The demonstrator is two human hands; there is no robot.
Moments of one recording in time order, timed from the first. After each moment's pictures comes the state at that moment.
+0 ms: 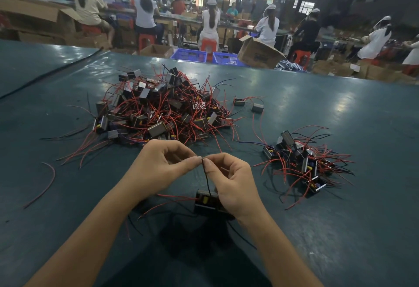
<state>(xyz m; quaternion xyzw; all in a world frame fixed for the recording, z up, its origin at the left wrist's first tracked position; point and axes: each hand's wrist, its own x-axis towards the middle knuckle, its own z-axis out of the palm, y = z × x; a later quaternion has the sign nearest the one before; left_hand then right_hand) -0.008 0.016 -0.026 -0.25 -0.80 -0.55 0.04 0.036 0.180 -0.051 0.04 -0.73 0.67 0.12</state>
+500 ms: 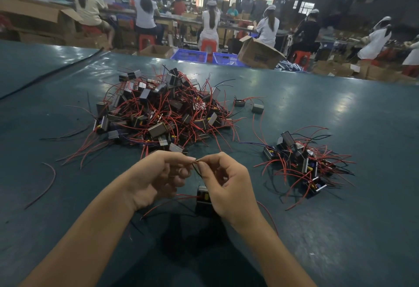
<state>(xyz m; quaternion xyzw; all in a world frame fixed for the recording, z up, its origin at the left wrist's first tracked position) -0.010 0.019 -0.022 -0.01 -0.63 -0.70 -0.34 0.040 0.176 -0.057 0.11 -0.79 0.56 0.22</state>
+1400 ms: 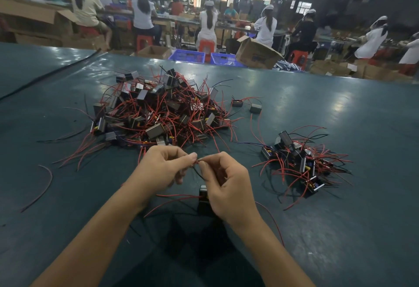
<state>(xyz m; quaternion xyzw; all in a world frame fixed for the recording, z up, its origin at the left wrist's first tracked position) -0.010 0.028 -0.029 -0.13 -0.77 -0.63 -0.07 0.035 0.176 -0.064 0.11 -0.79 0.54 0.27</state>
